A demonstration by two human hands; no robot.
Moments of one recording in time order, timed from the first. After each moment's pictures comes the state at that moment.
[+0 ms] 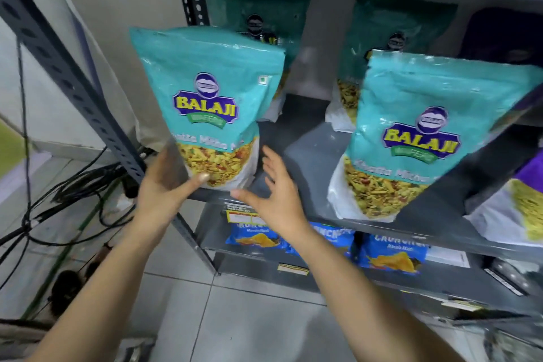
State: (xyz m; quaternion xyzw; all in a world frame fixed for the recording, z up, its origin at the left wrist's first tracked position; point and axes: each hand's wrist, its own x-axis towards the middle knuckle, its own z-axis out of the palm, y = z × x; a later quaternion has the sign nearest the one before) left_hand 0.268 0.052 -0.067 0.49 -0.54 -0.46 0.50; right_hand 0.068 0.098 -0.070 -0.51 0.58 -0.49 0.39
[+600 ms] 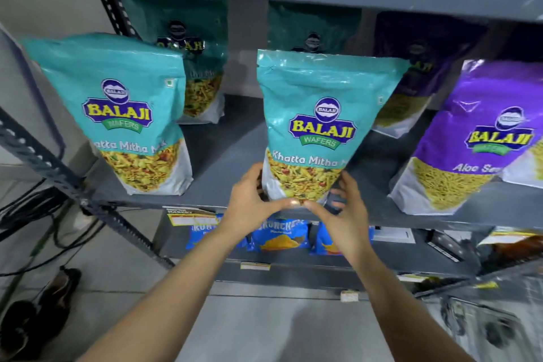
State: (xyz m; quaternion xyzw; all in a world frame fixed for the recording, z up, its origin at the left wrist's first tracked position) left_hand 0.054 0.113 -0.069 0.41 -0.71 -0.47 0.31; right_hand -0.120 0.206 -0.083 -0.41 0.70 -0.54 0.24
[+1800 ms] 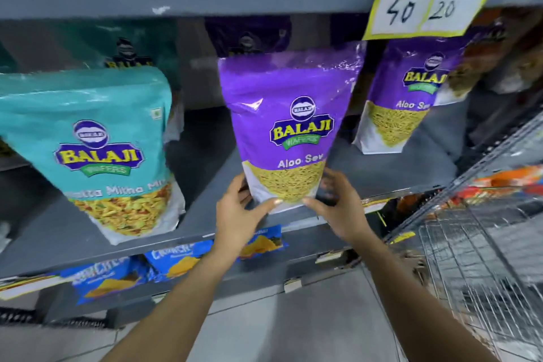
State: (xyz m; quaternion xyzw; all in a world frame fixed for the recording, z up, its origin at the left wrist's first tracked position) left_hand -0.186 0.194 -0.091 0.39 -0.66 -0.54 0.34; right_hand -0.366 0.309 -0.094 -0.39 0.74 -0.51 0.20
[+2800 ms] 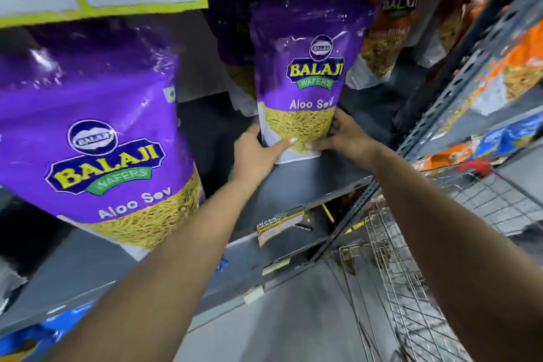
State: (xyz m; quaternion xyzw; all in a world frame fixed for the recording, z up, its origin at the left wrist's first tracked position) left_hand -0.468 0.206 -0.073 0.35 -0.72 -0.52 0.28; right_hand -0.638 0.326 -0.057 -0.35 0.71 -0.53 0.31
